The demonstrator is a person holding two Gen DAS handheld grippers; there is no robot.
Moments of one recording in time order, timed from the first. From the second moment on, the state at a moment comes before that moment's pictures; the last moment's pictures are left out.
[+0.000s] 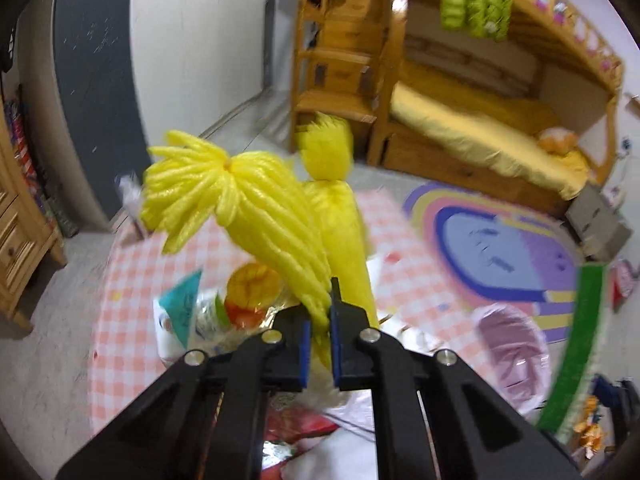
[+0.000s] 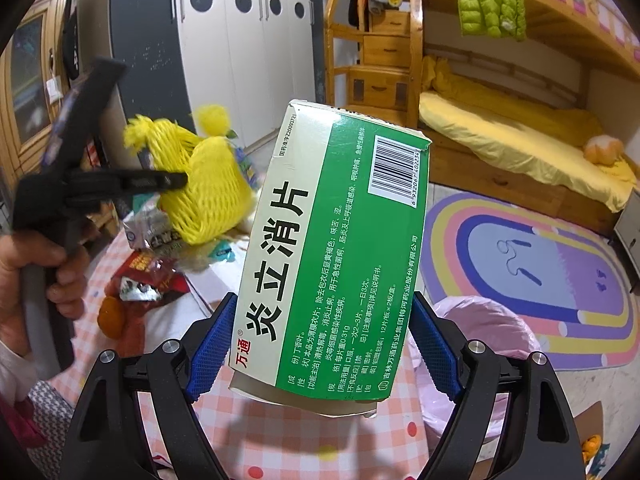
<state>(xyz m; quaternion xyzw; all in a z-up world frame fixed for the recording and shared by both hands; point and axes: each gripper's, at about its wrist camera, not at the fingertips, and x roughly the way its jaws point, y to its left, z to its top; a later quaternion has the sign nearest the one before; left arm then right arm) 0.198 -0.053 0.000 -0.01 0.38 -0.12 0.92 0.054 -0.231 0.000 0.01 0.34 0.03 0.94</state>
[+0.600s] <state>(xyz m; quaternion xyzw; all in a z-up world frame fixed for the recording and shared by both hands) 0.127 -0.138 0.025 0.01 0.35 -0.25 0.90 0.008 -0.296 0.006 0.05 0.33 -0.04 0.94</state>
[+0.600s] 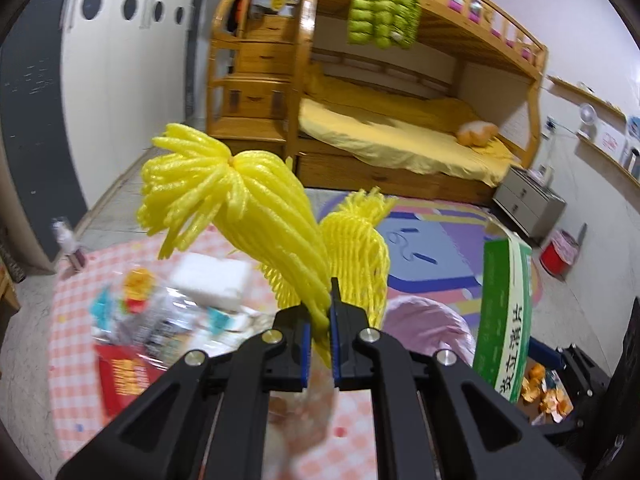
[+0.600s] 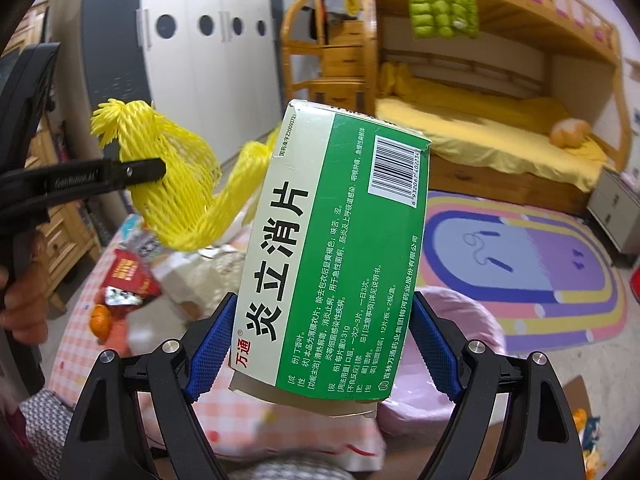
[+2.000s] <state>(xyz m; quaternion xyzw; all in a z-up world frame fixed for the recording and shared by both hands) 0.141 -0.242 -0.042 0.05 0.41 -0.26 0.87 0.002 -0.394 -0.065 0.12 0.39 -0.11 0.90</state>
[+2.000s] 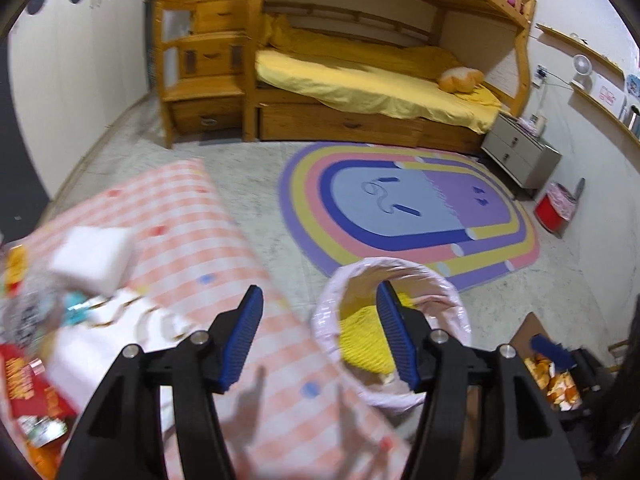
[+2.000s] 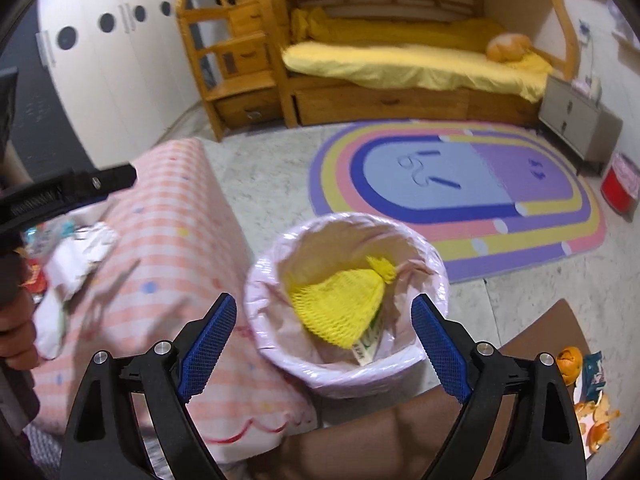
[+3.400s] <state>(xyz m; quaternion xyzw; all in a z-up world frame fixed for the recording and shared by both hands) 0.179 0.097 -0.044 -0.02 0.41 0.06 0.91 0.143 -0.083 -0.044 -0.09 0.37 0.16 0.91</state>
